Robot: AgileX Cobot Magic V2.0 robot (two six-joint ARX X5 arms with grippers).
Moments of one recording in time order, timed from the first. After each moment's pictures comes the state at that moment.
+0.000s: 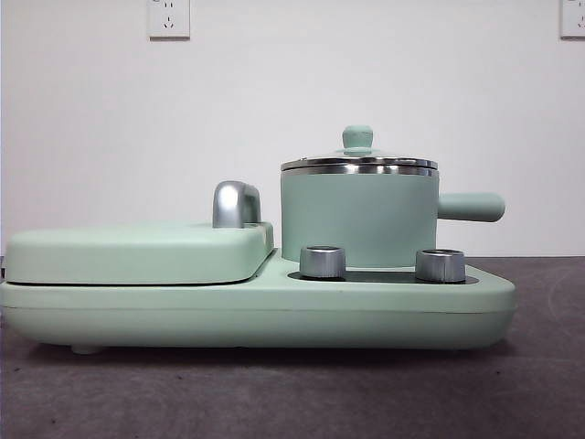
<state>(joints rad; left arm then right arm) 0.02 0.00 0.03 -0.18 0.07 -0.08 0.31 0.44 0.47 -0.36 0.15 0.03</state>
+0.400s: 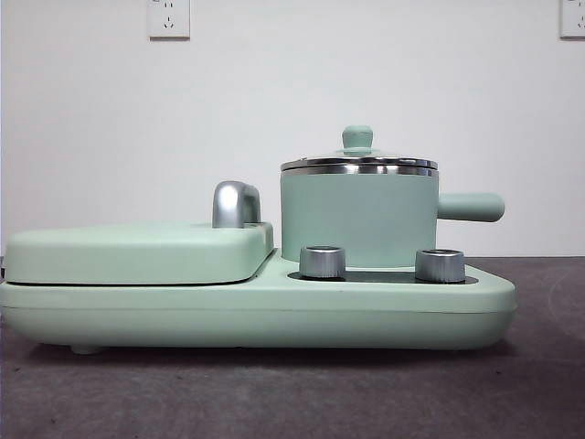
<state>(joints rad) 0.02 0.00 0.03 -0.18 0.07 -0.08 0.08 0.04 0.02 -0.14 0.13 0.03</state>
